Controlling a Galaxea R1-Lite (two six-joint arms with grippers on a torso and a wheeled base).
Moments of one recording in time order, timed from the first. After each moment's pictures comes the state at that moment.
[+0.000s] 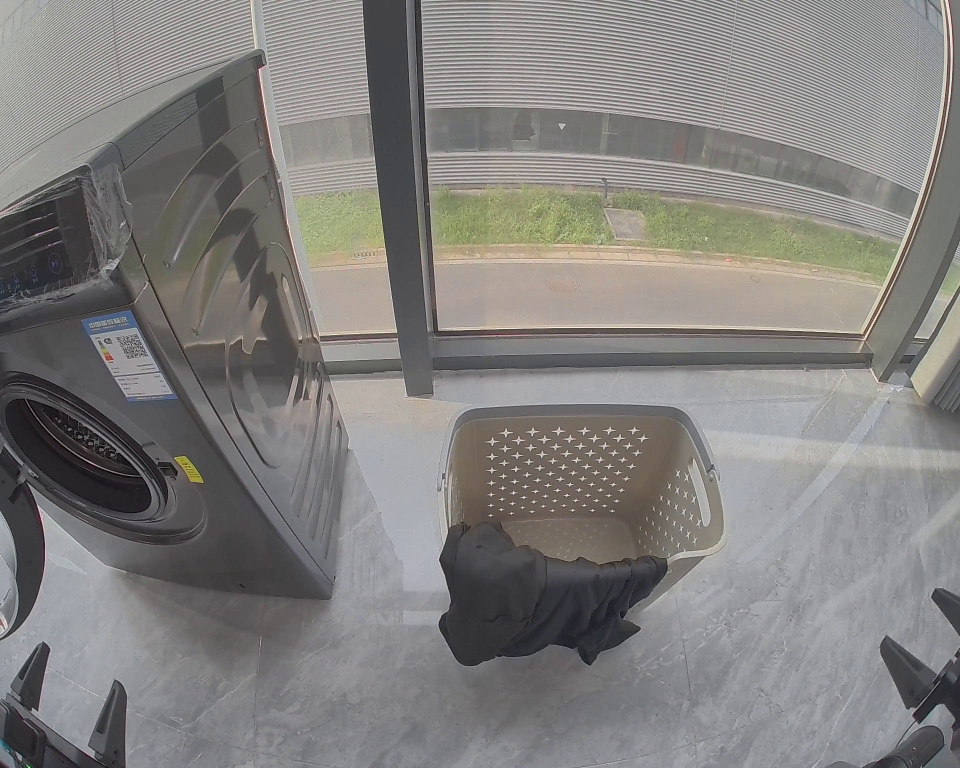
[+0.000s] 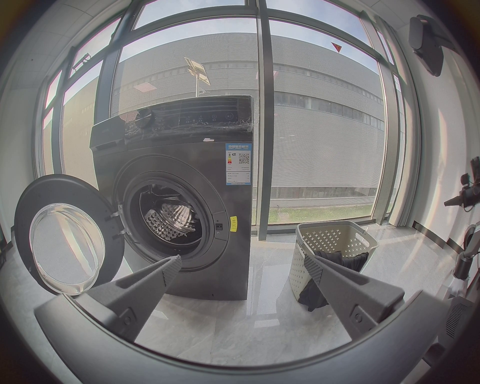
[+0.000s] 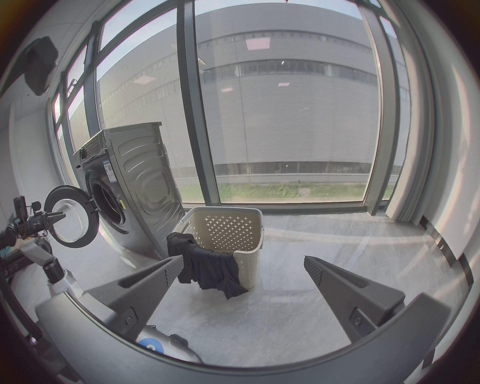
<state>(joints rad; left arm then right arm) 0.00 0.02 -0.02 -0.01 0.01 -0.01 0.01 0.31 -0.20 0.06 0.17 -0.01</state>
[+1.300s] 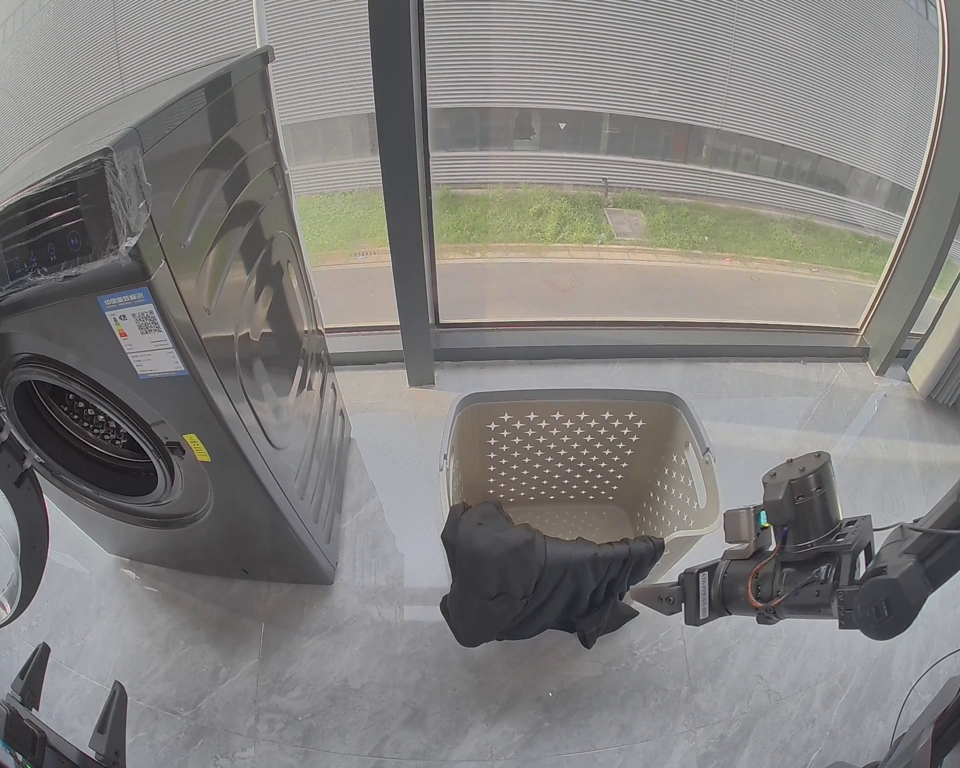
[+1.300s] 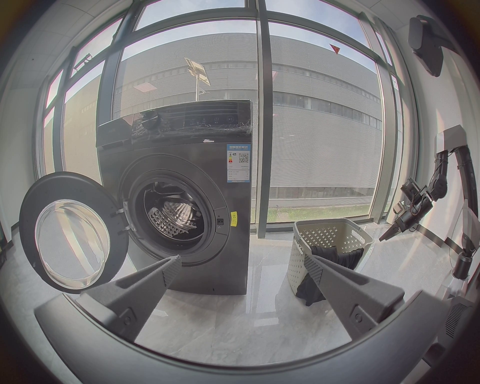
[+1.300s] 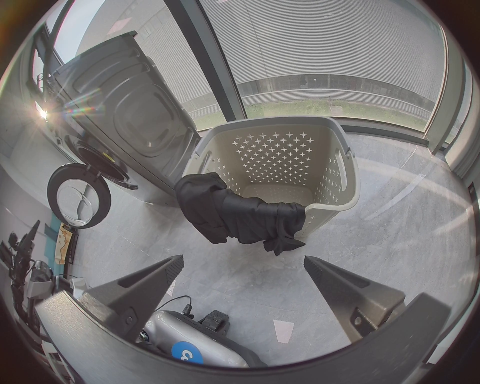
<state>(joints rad) 0.00 0.02 -0.02 -0.01 0.01 -0.01 0.50 1.77 -0.51 -0.56 0.01 0.26</state>
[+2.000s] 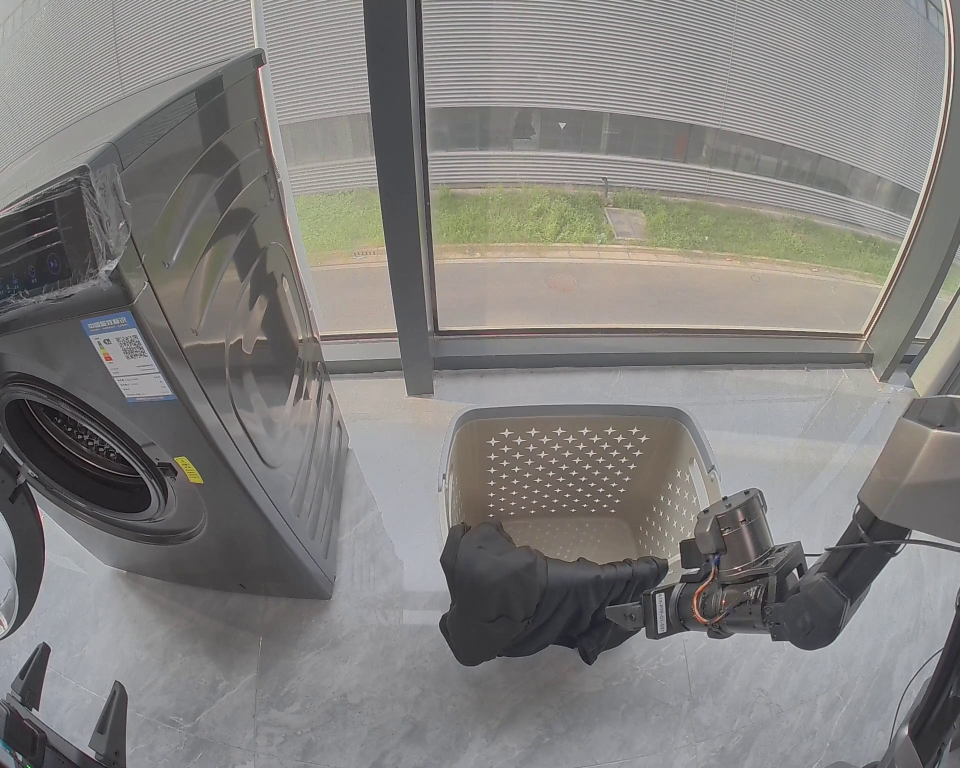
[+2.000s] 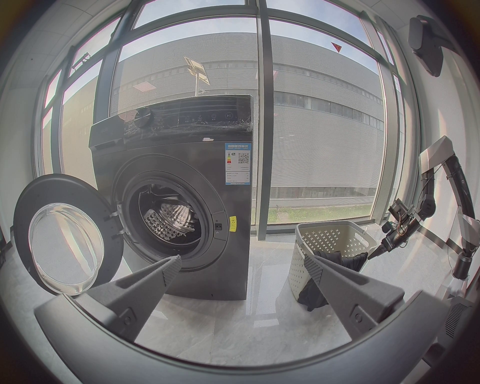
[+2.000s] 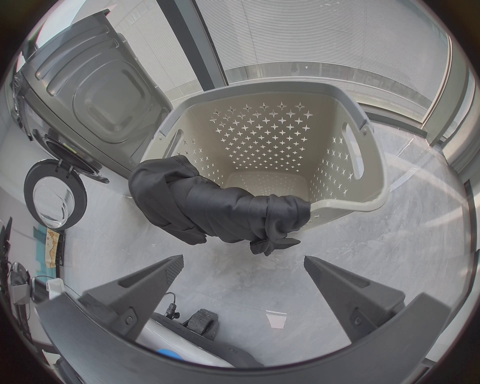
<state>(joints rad) 0.00 0.02 -0.02 -0.01 0.01 -0.01 0.50 2.06 -0.56 -0.69 -0.04 0.28</state>
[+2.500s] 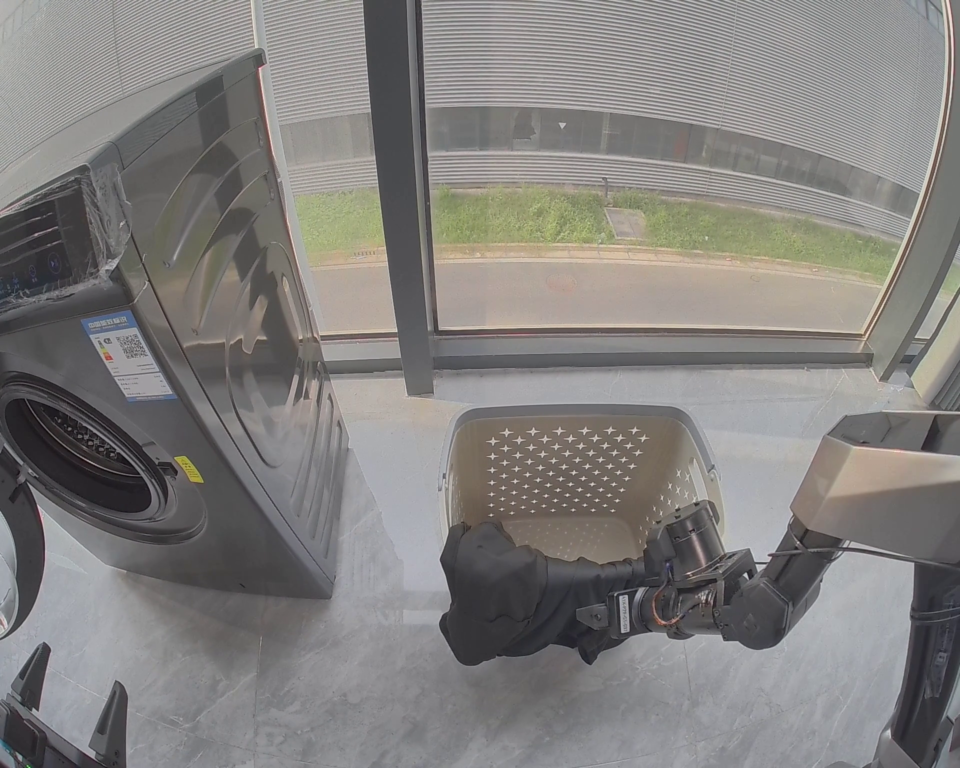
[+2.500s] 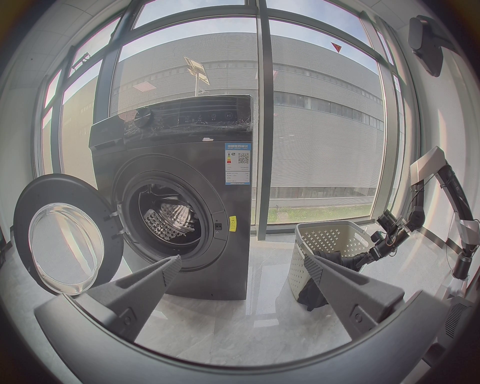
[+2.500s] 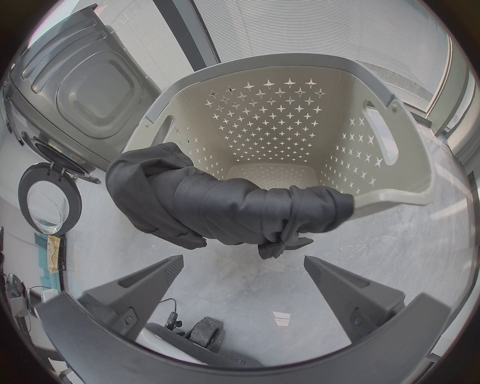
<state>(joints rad) 0.00 0.02 -0.02 -0.01 0.01 -0.01 0.52 2.24 -0.70 -0.70 -0.05 0.34</state>
